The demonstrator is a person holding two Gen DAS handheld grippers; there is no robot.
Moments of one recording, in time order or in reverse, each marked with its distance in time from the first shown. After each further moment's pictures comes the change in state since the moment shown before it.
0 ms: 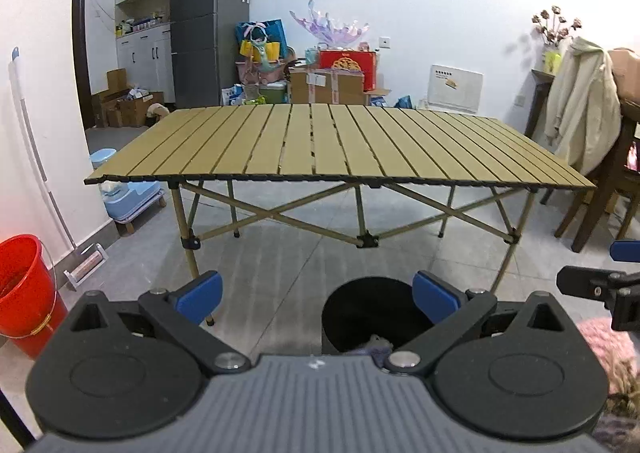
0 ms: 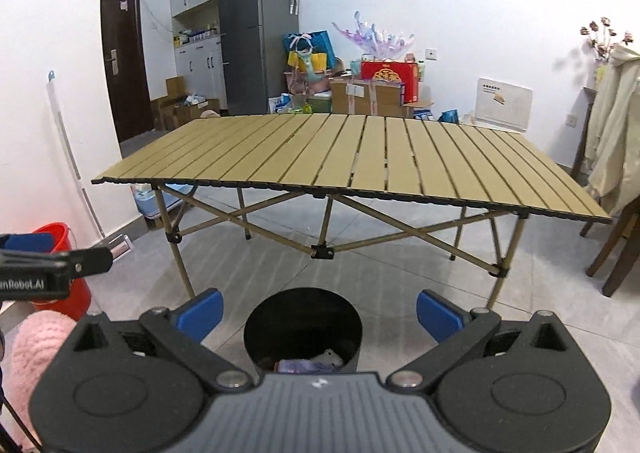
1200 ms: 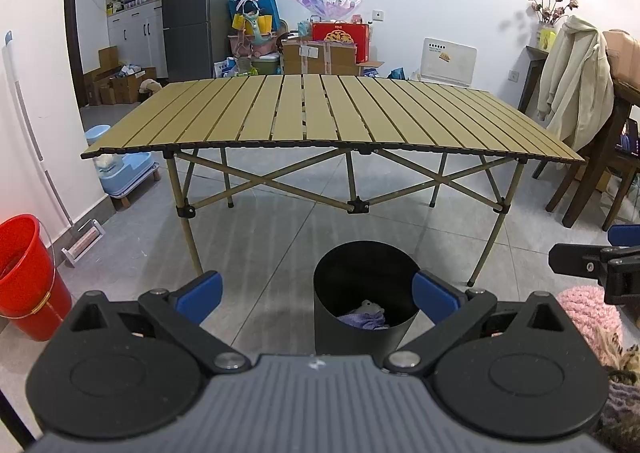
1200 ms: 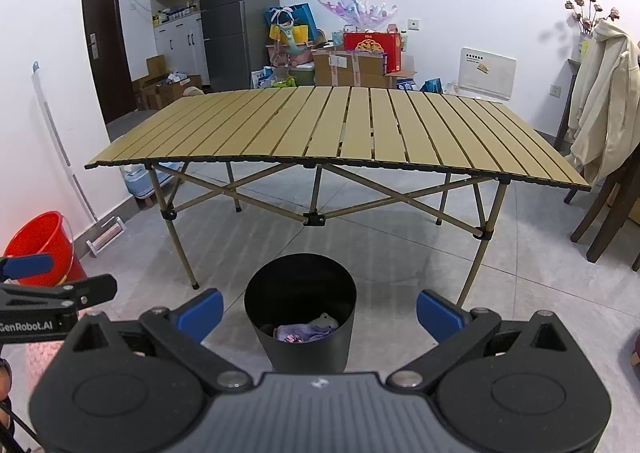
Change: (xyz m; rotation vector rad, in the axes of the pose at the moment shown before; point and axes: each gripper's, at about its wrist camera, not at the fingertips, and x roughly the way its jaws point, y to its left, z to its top) left arm -0.011 -0.002 -0.011 0.006 0.086 -0.015; right arm -0.026 0.011 -0.005 0.037 0.095 -0.039
